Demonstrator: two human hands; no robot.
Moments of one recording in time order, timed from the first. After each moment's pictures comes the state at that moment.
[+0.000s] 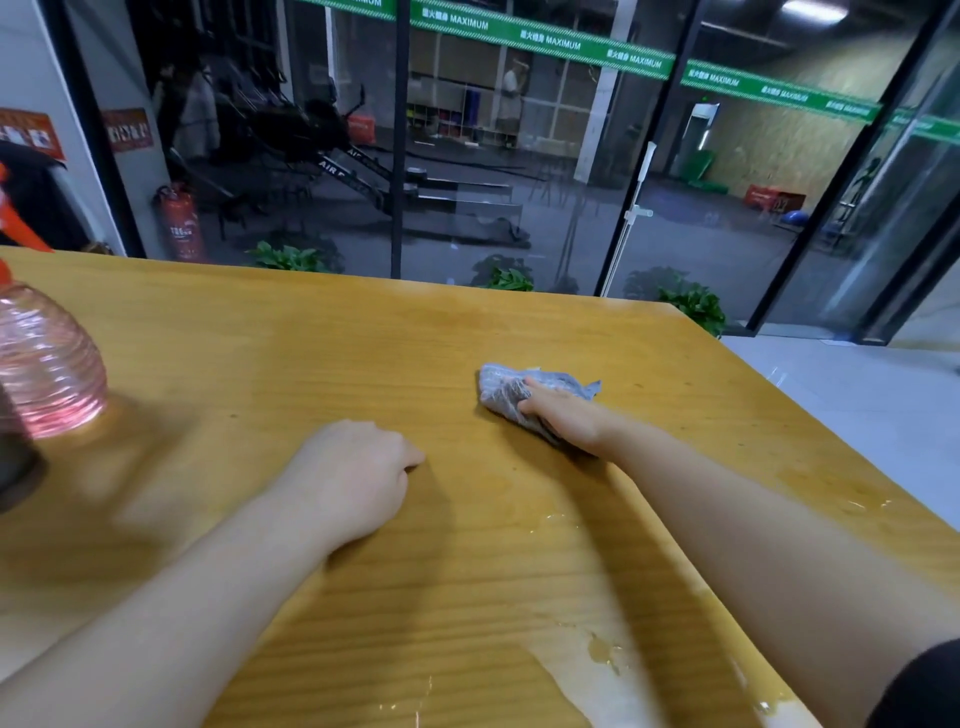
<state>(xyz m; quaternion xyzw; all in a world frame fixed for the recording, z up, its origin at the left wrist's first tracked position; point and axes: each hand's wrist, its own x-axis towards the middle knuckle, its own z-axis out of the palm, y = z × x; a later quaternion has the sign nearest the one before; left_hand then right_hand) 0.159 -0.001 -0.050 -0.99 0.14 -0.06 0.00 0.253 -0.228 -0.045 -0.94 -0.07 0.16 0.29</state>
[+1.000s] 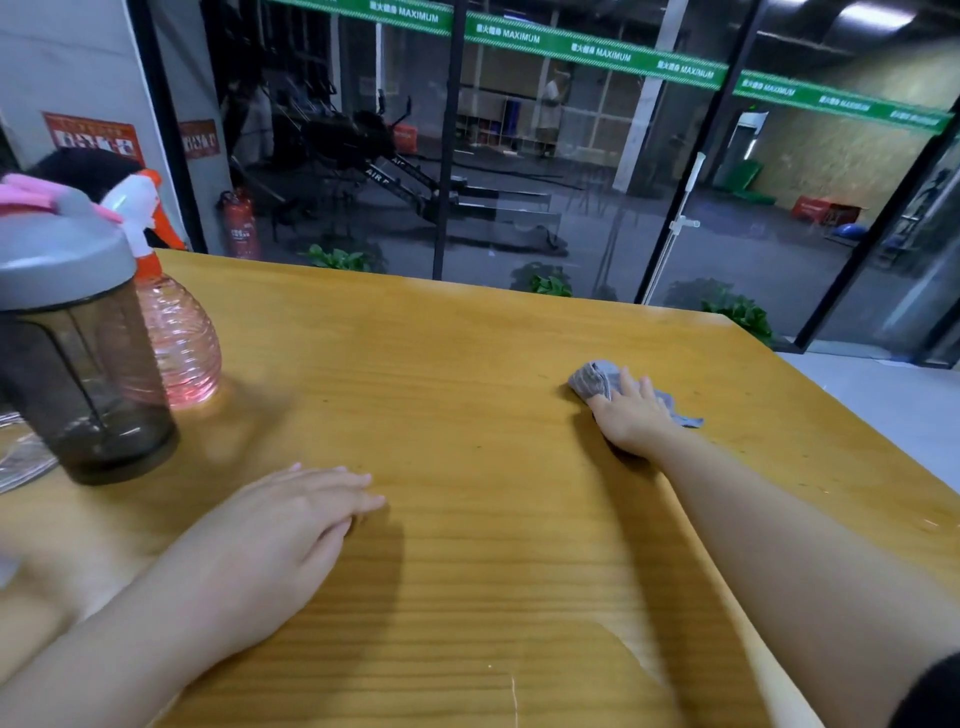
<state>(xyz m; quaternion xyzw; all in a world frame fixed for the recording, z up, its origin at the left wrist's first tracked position) 0.066 0.098 -0.063 -0.97 0.14 -0.11 -0.17 0.275 -0.215 -0.073 -0.99 0.04 0.06 0.10</state>
